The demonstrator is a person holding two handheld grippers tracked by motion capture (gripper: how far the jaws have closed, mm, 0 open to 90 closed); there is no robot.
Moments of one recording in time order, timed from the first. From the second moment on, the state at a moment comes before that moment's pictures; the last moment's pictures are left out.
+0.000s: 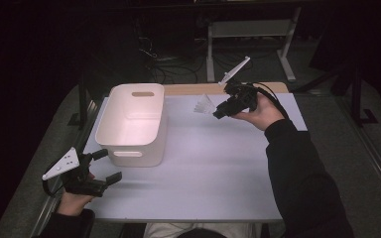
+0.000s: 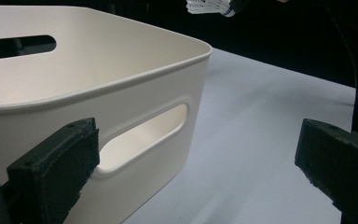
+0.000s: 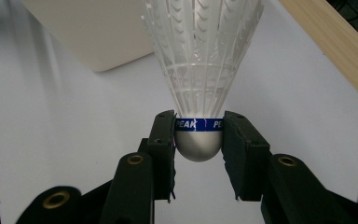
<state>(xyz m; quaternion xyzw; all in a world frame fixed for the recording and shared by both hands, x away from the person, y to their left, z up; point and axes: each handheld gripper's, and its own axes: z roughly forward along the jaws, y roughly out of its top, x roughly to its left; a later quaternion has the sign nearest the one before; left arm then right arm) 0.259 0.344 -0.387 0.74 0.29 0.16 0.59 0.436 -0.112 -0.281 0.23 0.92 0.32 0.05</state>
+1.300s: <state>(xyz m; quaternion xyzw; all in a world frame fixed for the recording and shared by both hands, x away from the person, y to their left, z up) 0.259 0.344 -0.387 0.74 0.29 0.16 0.59 0.423 -0.064 -0.258 0.18 0.93 0.33 0.05</state>
